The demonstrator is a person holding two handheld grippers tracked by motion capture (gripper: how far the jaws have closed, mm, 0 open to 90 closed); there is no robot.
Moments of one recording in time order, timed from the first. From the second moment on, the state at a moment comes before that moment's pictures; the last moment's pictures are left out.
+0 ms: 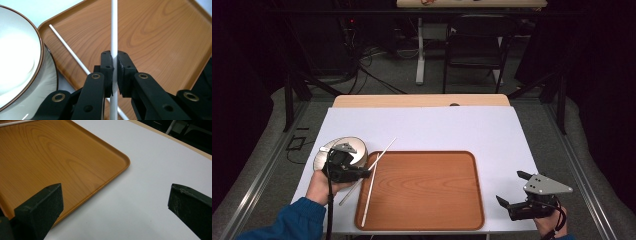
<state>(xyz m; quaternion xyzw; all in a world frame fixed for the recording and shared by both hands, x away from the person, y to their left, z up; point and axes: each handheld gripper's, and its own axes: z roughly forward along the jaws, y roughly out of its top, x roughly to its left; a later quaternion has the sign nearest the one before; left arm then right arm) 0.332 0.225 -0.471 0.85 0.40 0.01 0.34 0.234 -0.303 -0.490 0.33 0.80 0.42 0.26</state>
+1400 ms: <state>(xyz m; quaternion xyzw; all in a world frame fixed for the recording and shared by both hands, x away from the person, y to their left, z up) 0.329 0.215 -0.522 0.79 0.49 0.04 0.36 0.234 -0.303 -0.491 0.33 0.81 0.42 0.26</state>
